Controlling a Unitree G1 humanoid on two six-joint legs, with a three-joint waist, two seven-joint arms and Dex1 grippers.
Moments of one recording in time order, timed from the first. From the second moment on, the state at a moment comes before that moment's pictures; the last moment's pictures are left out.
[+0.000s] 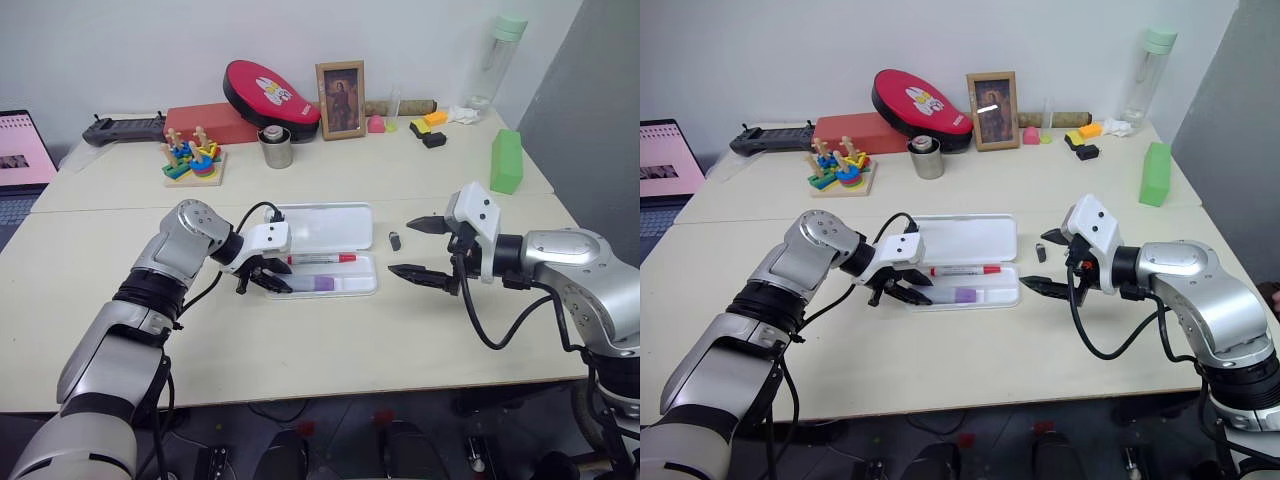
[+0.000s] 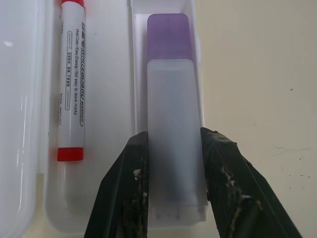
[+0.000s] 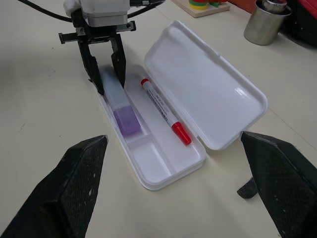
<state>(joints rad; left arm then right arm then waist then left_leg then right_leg) -0.90 0.66 -0.39 0.60 0.08 0.12 -1.51 -0.53 -0.74 0.06 -0.43 0.45 0.84 0.87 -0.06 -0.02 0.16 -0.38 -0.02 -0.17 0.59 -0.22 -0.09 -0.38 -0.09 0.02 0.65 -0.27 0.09</state>
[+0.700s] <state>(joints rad) -0.90 0.64 -0.35 0.56 0.03 0.21 -1.52 -0.53 -0.74 0.06 -0.43 0.45 0.84 0.86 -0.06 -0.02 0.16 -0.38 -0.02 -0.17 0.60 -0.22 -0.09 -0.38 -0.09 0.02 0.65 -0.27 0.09</state>
